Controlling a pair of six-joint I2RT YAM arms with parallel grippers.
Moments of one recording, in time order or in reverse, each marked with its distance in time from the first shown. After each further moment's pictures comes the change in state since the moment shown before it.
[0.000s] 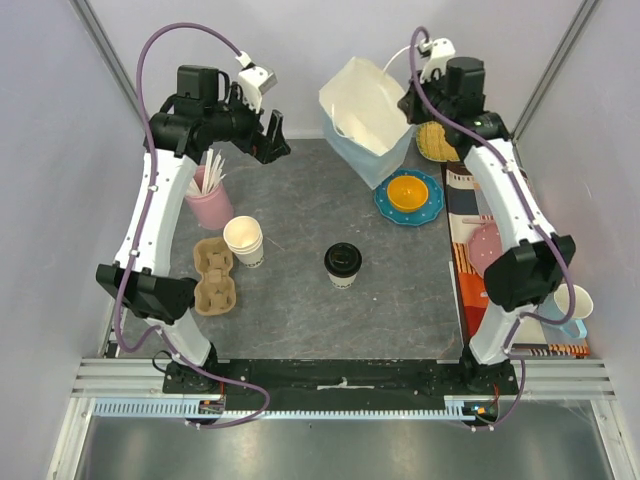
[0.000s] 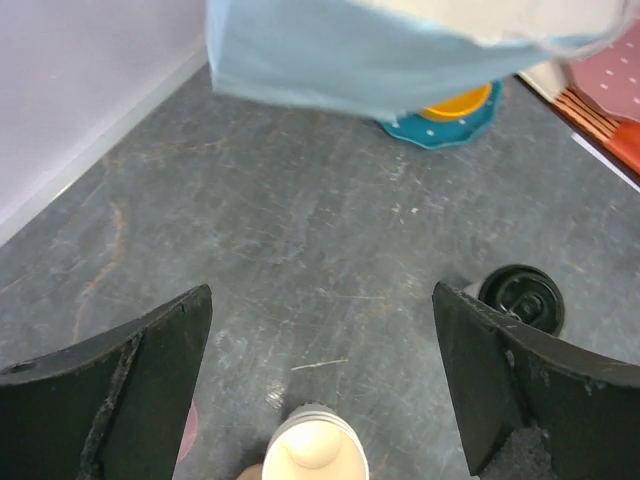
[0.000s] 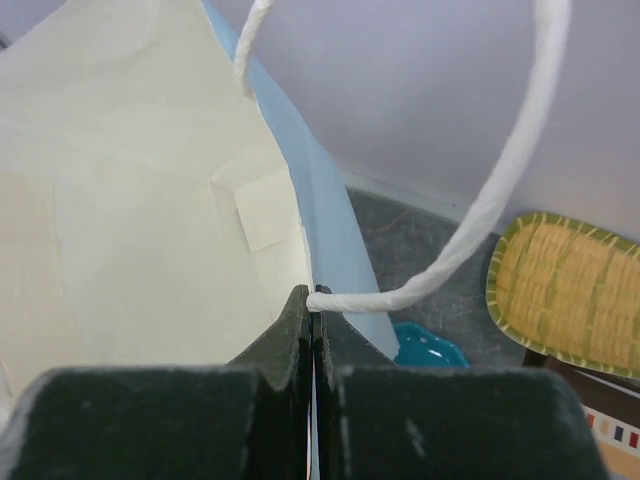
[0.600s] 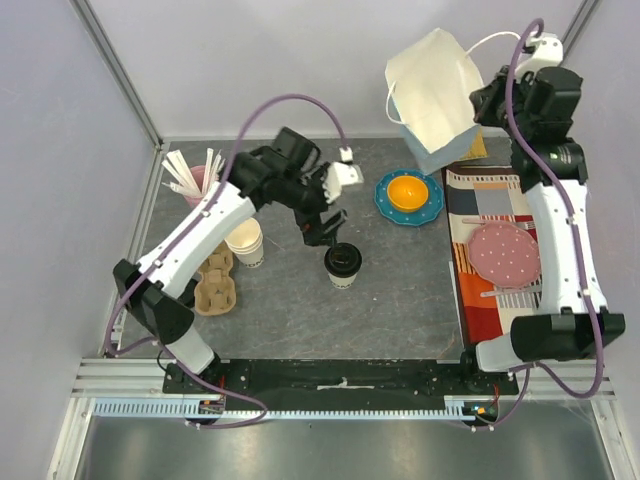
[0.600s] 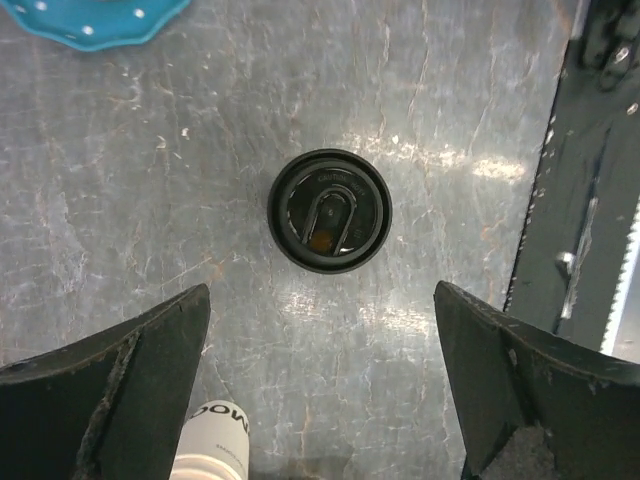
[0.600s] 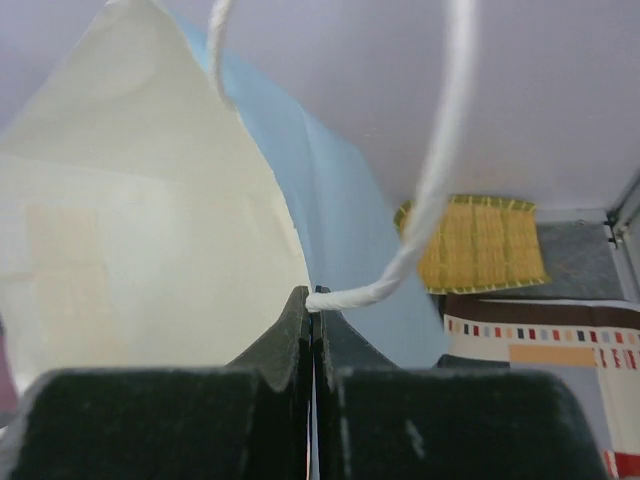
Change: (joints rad) left arm -0.385 -0.092 -0.314 -0.128 0.027 0.238; right arm -0.219 -0.365 -0.180 0.002 0.050 0.196
